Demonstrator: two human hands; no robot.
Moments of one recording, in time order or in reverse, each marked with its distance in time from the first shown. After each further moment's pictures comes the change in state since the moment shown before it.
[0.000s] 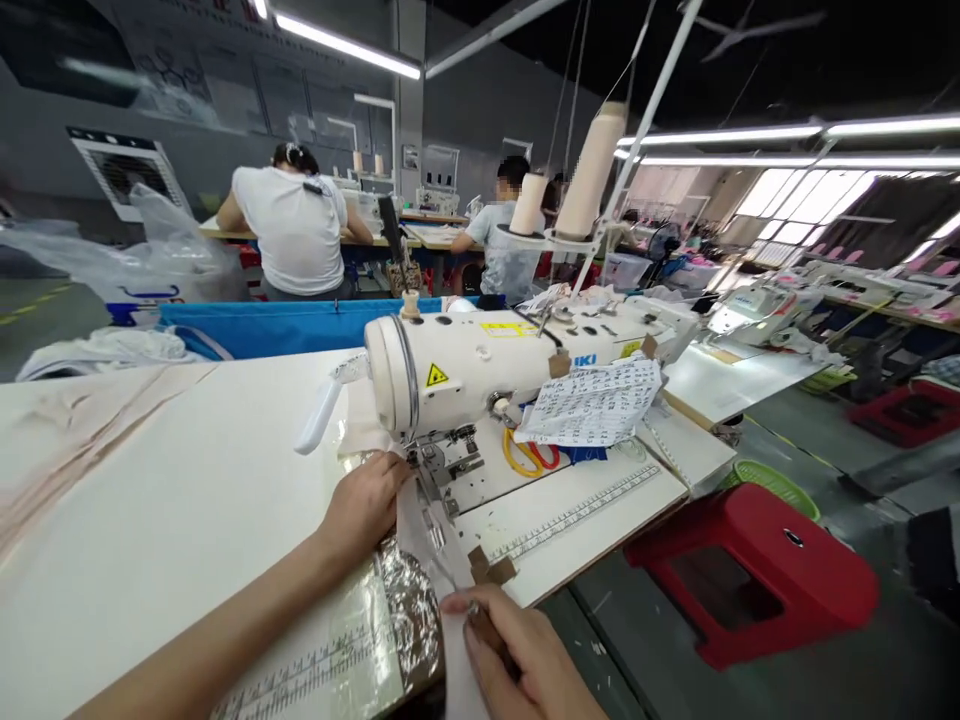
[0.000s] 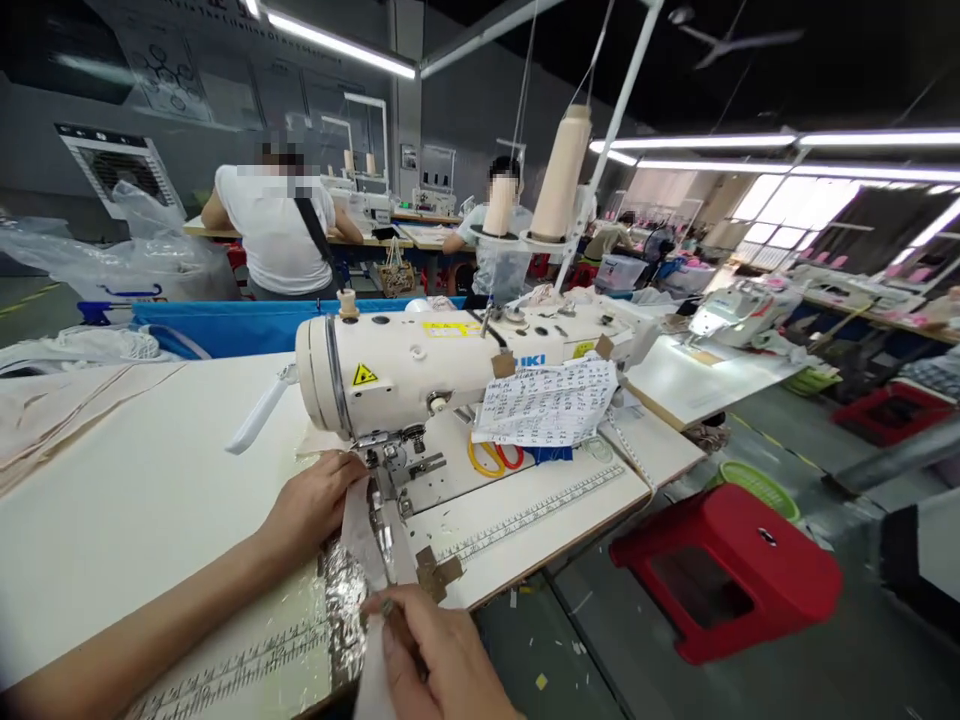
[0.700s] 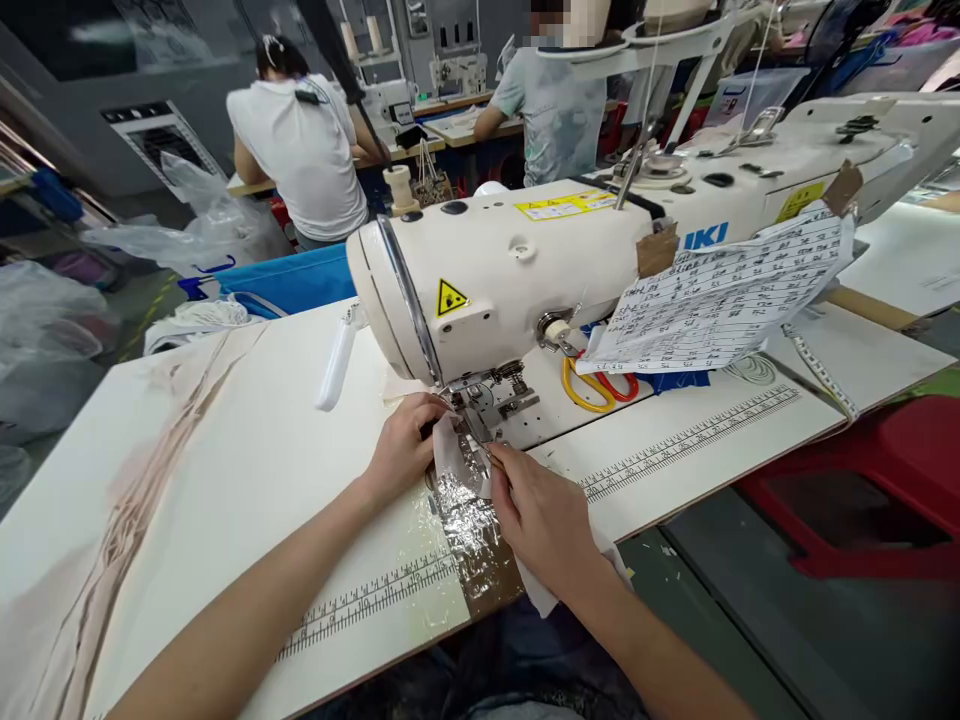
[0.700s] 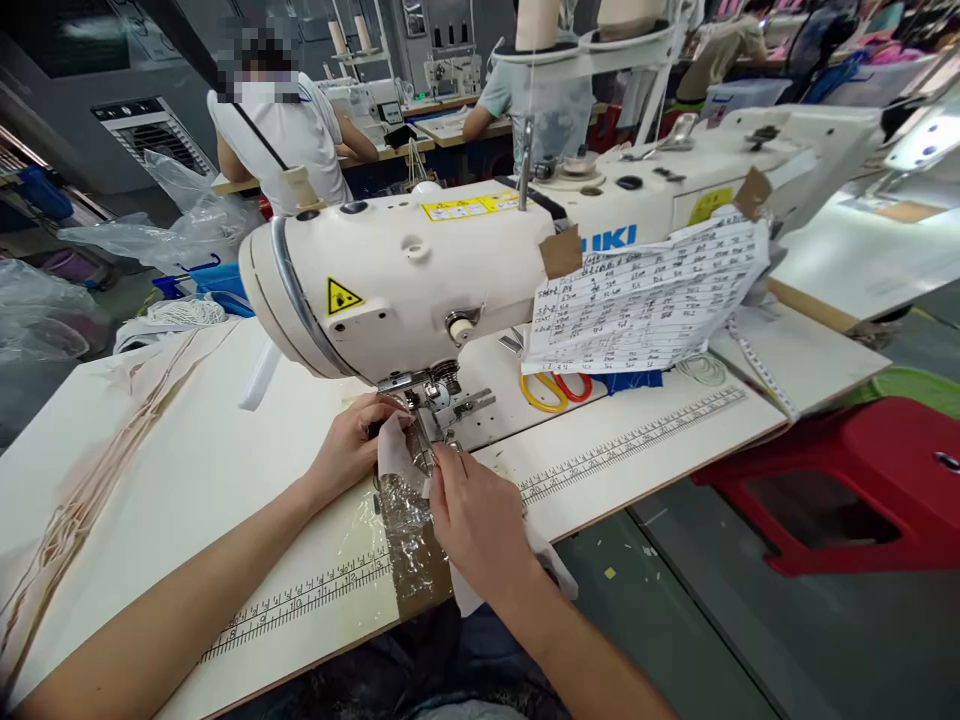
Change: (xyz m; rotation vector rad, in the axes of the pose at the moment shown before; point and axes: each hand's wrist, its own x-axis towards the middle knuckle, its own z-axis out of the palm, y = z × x) left_hand 0.002 -0.019 0.006 -0.525 0.028 -0.125; right_hand 0.073 0.031 0.038 -0.539 0.139 -0.380
